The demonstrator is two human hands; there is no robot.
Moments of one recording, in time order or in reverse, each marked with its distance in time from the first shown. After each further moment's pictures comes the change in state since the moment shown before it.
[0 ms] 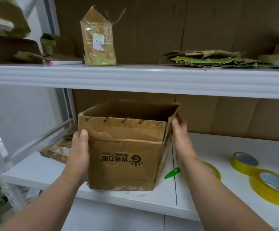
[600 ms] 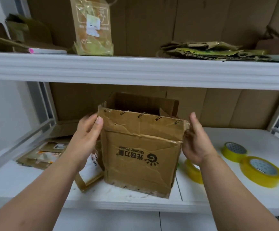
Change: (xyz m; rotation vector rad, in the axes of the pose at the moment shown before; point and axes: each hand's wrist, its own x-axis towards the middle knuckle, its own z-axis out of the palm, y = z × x) left_hand 0.045 0.022 0.001 0.134 -0.389 0.209; right_hand -0.015 -0.012 -0.009 0.267 -0.102 0.059
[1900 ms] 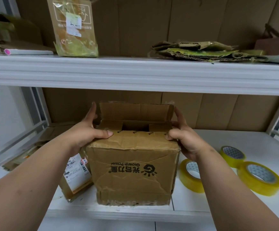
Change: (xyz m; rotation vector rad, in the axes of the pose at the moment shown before) left_hand 0.076 -0.008 0.016 0.101 -0.239 -0.233; right_hand 0.030 -0.019 -0.020 -0.394 -0.091 0.005
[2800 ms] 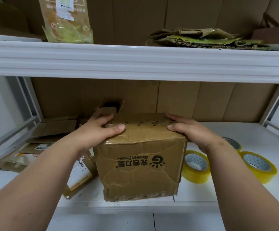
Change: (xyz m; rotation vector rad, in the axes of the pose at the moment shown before) left_hand -0.021 0.014 0.024 0.252 -0.119 -0.020; right_hand -0.016 -0.015 -0.015 -0.470 0.027 0.125
